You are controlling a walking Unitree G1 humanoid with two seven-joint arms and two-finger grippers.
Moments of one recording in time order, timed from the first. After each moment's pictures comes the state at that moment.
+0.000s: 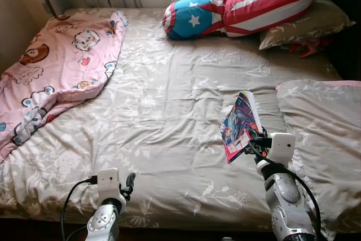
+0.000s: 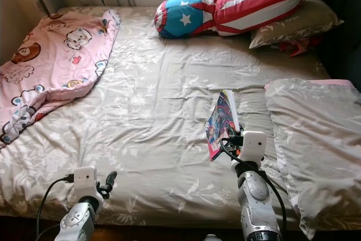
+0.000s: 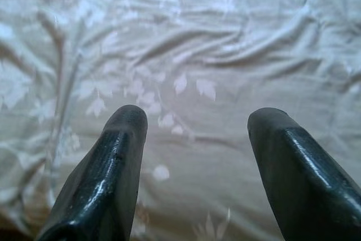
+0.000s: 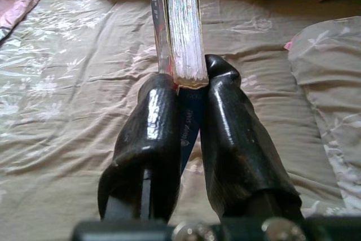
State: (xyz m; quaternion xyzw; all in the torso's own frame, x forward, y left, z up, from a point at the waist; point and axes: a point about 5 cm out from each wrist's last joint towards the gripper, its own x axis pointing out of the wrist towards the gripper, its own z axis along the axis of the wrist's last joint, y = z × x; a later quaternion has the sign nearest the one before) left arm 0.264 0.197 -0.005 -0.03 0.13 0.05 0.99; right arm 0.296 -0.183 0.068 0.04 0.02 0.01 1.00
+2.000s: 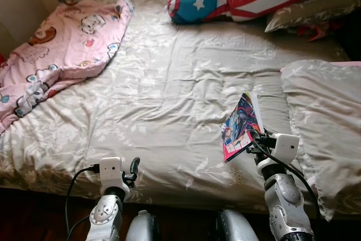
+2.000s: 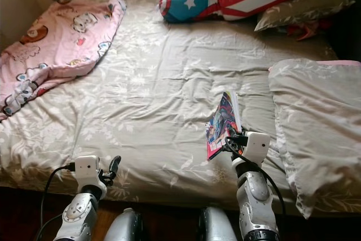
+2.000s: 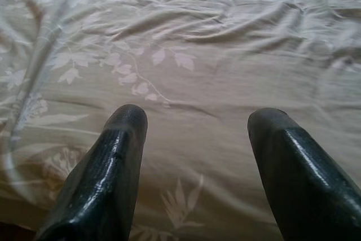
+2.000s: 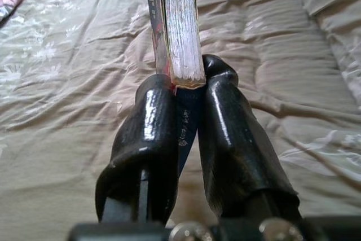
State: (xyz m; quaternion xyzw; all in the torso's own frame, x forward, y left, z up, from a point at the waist) left arm 0.275 0.188 0.015 -0.03 0.08 0.02 1.00; right arm 0.298 -0.179 0.063 0.10 0.02 0.01 0.99
